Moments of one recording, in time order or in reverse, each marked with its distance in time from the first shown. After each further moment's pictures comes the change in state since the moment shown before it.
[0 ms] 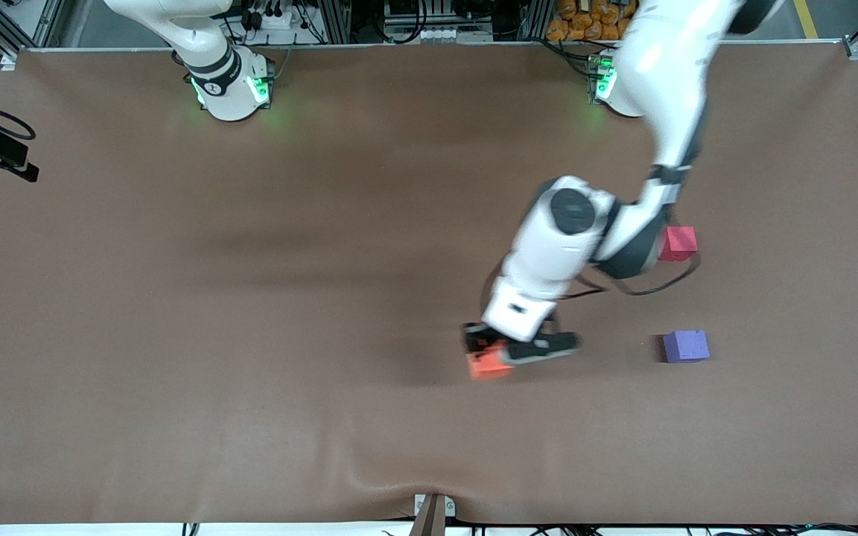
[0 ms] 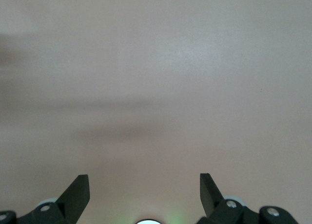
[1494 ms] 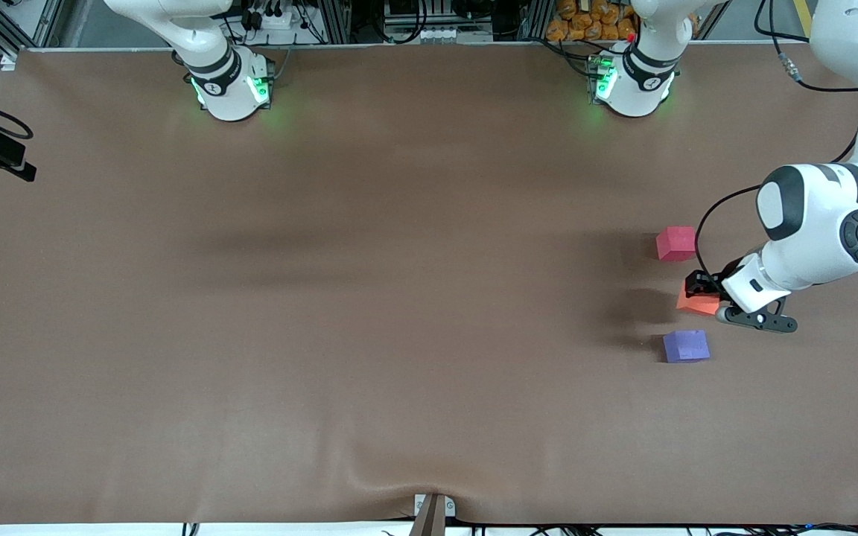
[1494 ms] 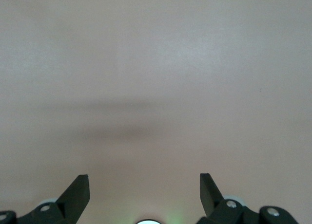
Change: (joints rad) left arm 0.697 -0.251 -0.143 -0.521 -0.069 -0.198 0.956; right arm 0.002 0.000 -0.003 0.003 0.000 -0.001 0.000
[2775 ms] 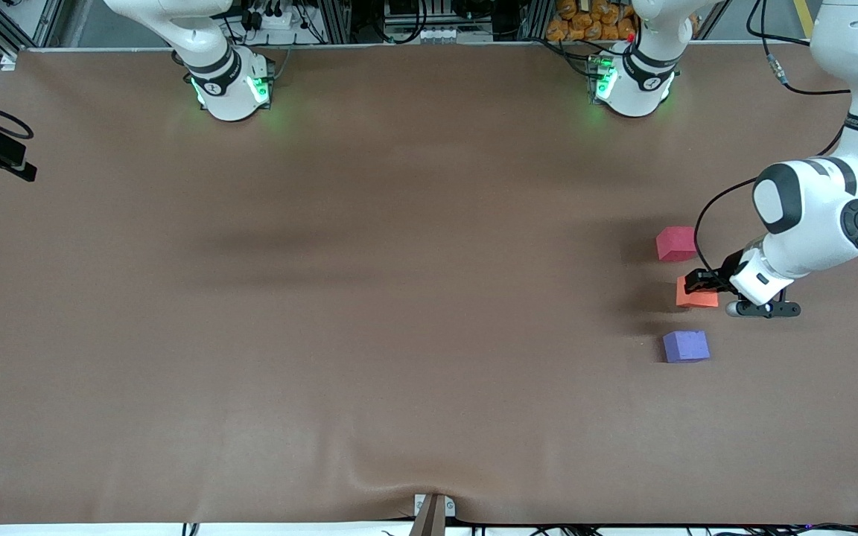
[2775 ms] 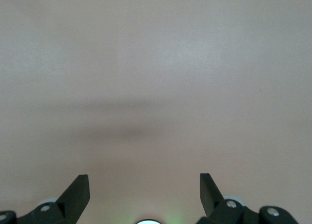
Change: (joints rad) left arm 0.061 0.004 -0.009 -0.120 -0.030 0.172 -0.061; right arm 0.001 0.000 0.001 0.000 0.000 0.000 0.000
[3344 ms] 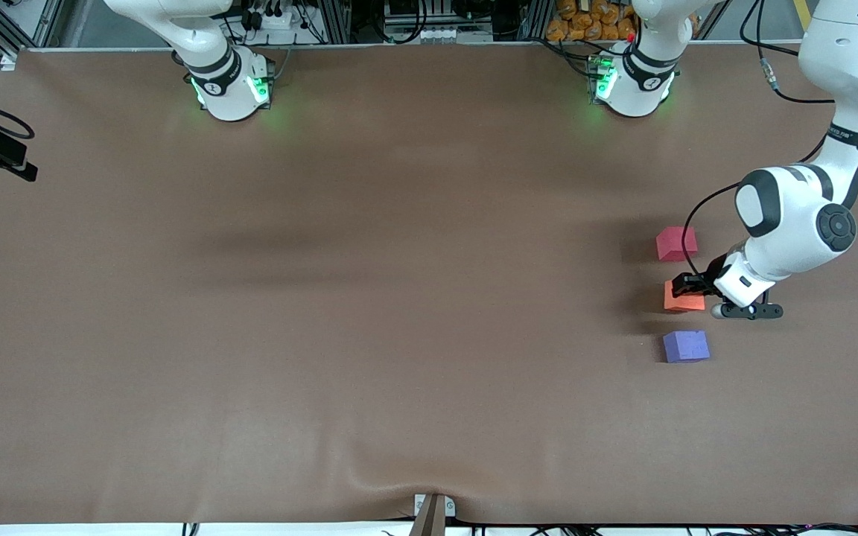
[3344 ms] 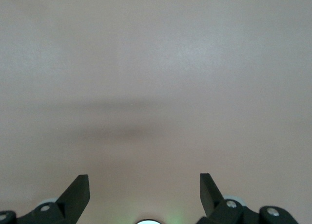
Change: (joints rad) left arm -0.013 0.043 -0.008 -0.019 0.000 0.072 -0.027; right arm 0.000 0.000 0.001 0.000 0.000 0.000 0.000
